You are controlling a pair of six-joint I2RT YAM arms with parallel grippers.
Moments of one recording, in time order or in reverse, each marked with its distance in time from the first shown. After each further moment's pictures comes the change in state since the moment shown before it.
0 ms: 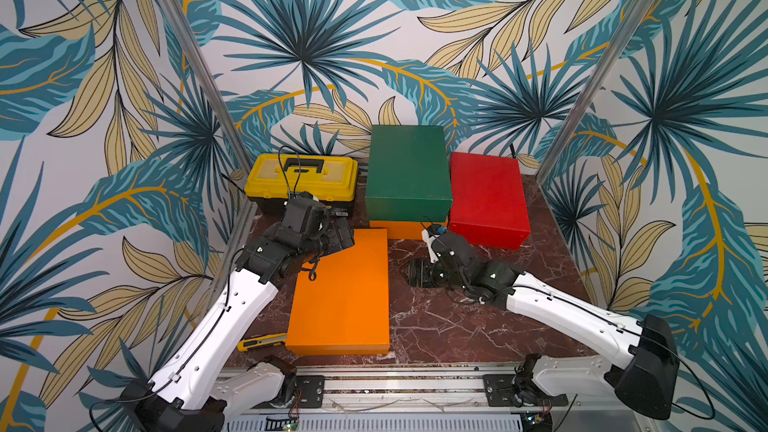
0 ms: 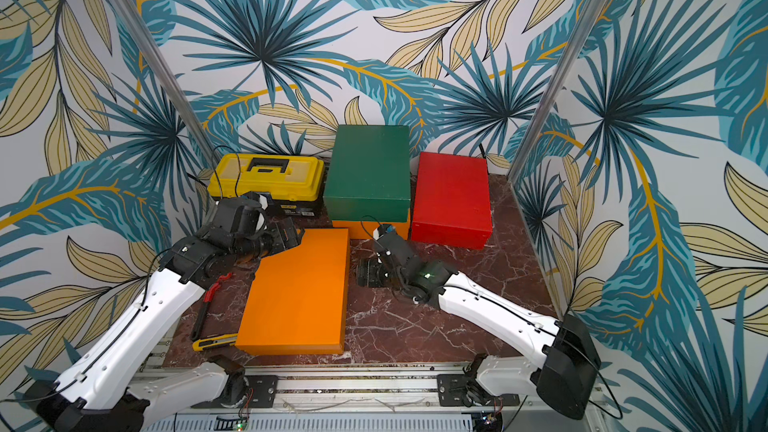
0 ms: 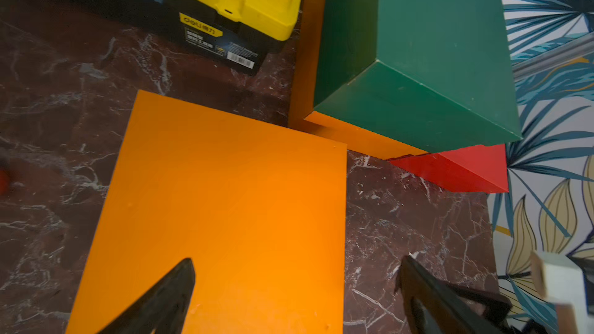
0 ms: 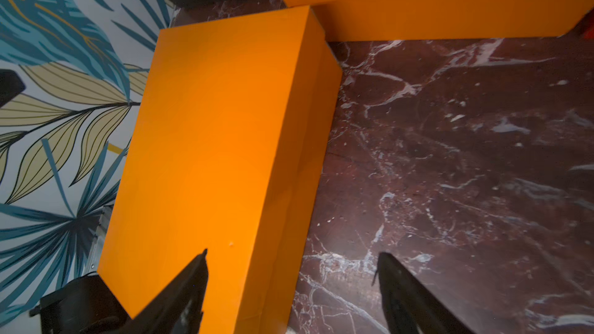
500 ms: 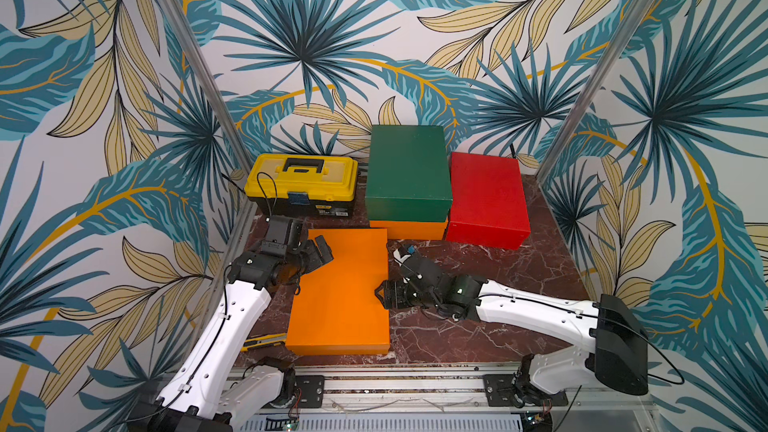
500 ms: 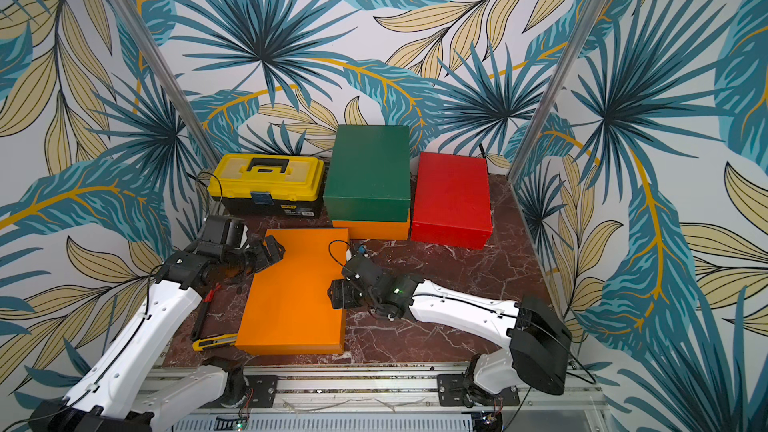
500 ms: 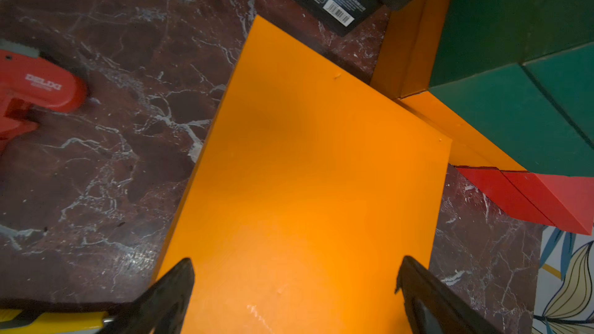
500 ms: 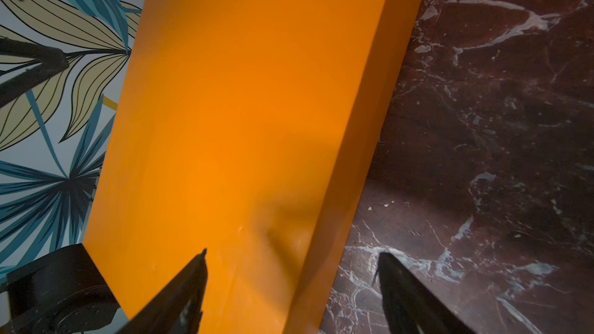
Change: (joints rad) left arm 0.224 -0.073 -0.204 -0.029 0.090 -0.002; right arm 0.149 0.152 -0.020 0.133 0.029 0.074
